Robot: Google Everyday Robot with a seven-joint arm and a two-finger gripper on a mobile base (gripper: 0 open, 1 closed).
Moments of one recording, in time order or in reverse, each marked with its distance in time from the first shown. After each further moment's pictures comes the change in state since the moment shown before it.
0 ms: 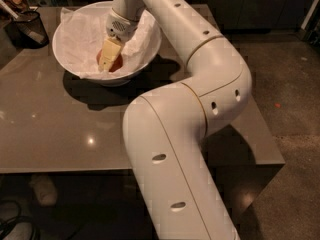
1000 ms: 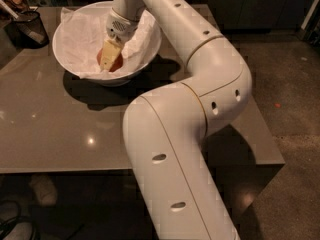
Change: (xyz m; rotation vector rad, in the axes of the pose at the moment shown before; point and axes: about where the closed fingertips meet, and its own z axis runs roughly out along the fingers) arm 0.000 0.000 0.000 0.000 0.000 0.000
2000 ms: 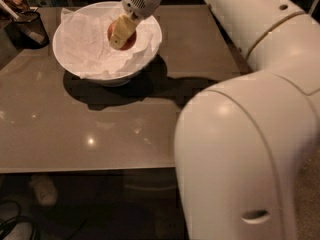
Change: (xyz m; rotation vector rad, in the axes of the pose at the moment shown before) arm 0.010 0.030 -0.103 0.194 -0.152 0.016
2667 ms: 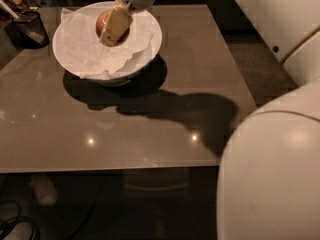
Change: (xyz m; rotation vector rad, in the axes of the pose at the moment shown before) arm -0.021 0.062 -0.043 -0.029 -0.077 -0.140
